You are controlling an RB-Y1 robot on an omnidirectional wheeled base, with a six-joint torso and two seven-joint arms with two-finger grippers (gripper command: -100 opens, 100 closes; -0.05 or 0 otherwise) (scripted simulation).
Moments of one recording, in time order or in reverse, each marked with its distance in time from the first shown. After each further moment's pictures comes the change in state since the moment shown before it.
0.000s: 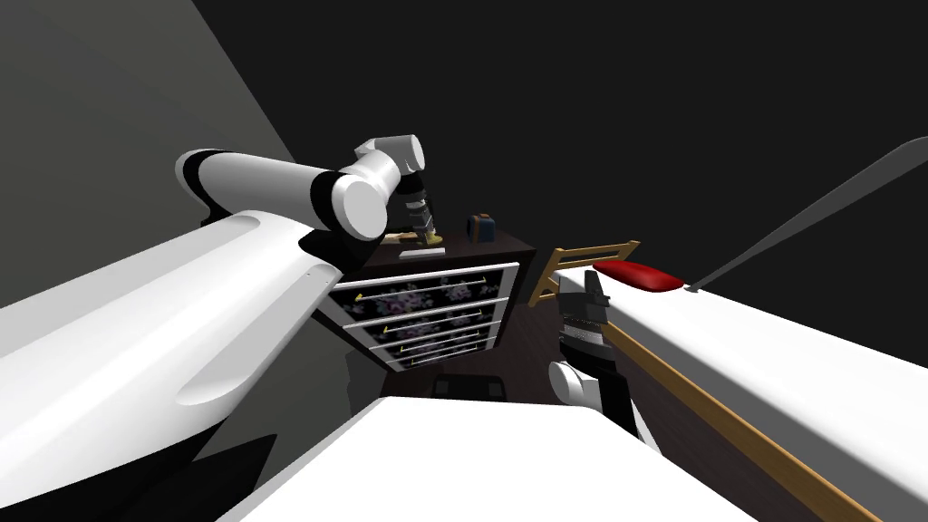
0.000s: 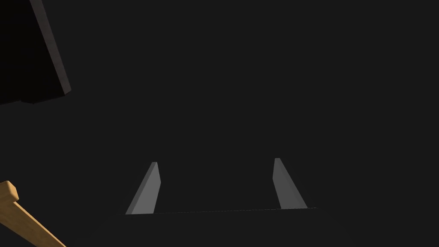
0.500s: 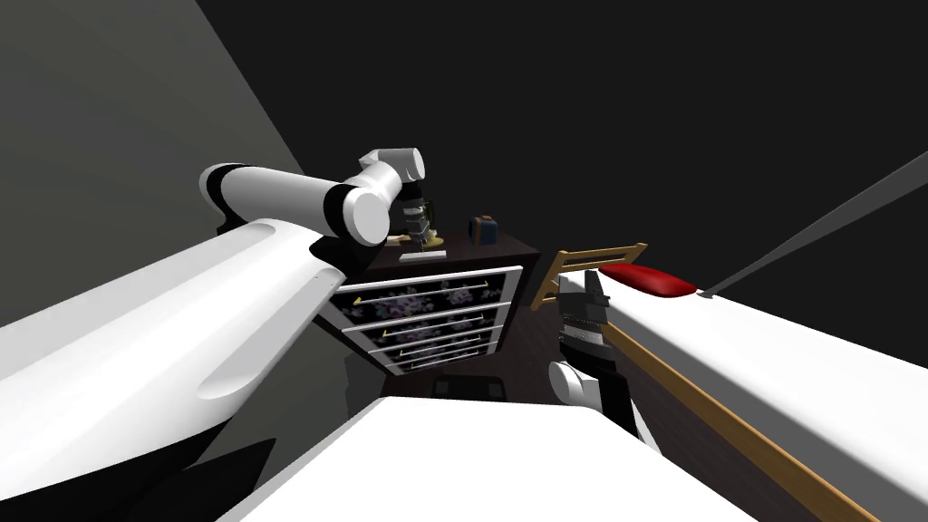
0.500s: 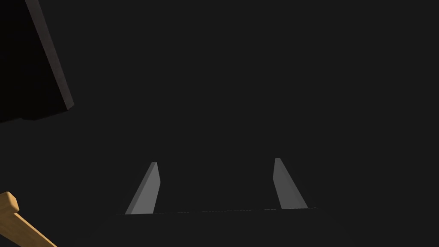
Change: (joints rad) left arm 0.043 0.001 -0.017 -0.006 -0.015 0.100 0.028; right arm 0.000 0.000 0.000 0.000 0.000 0.000 0.000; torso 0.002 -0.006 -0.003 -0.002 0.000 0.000
